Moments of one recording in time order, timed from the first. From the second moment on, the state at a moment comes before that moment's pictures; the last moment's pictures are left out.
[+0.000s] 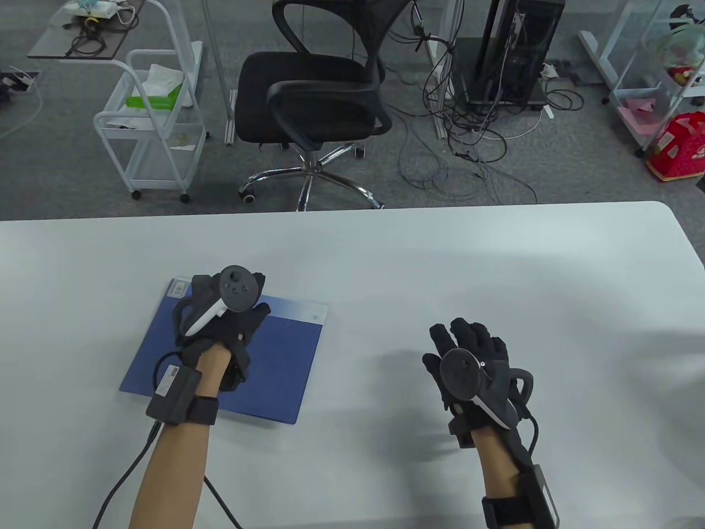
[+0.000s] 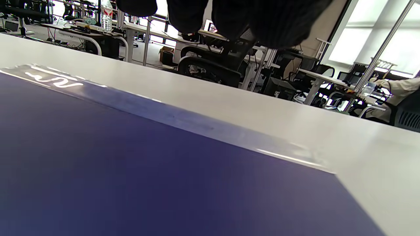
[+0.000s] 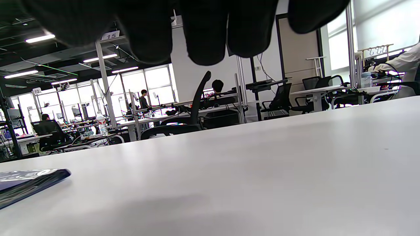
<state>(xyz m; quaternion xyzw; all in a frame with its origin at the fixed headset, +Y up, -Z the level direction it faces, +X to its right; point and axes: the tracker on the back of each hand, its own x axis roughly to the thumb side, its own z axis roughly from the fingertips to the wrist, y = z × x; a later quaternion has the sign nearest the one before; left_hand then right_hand) -0.228 -0.713 -0.403 -0.11 -0.02 0.13 0.99 0.170 -0.702 -0.293 0.03 -0.09 0.99 0.08</state>
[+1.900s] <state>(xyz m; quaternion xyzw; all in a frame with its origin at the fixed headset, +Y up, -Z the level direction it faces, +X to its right) -0.276 -0.663 -0.296 -0.09 0.06 0.58 0.81 0.188 -0.675 -0.285 0.01 -0.14 0.98 0.12</state>
